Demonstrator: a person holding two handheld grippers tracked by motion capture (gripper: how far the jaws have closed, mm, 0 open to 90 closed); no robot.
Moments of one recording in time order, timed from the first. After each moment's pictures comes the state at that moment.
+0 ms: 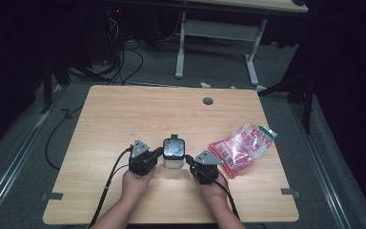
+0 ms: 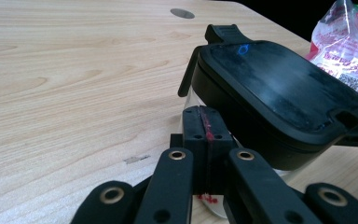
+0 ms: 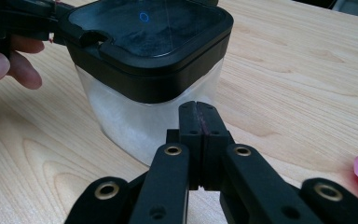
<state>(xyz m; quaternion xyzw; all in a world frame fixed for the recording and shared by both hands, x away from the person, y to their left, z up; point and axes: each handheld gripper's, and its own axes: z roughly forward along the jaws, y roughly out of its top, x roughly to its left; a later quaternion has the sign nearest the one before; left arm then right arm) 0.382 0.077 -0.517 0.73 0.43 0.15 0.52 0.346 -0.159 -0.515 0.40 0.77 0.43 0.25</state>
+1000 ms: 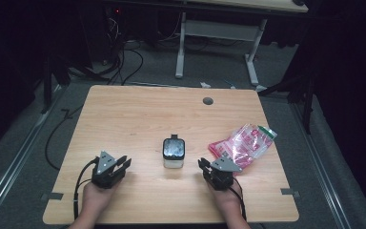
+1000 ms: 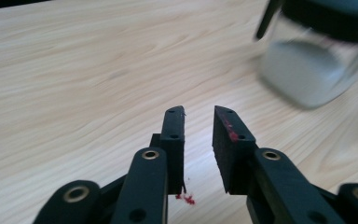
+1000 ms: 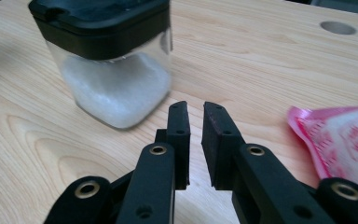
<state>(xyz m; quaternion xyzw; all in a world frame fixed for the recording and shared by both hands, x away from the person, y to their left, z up) 0.342 0.179 -0.515 0.76 0.41 0.24 0.44 0.325 -0.203 -0.518 0.43 0.75 0.44 0.26</state>
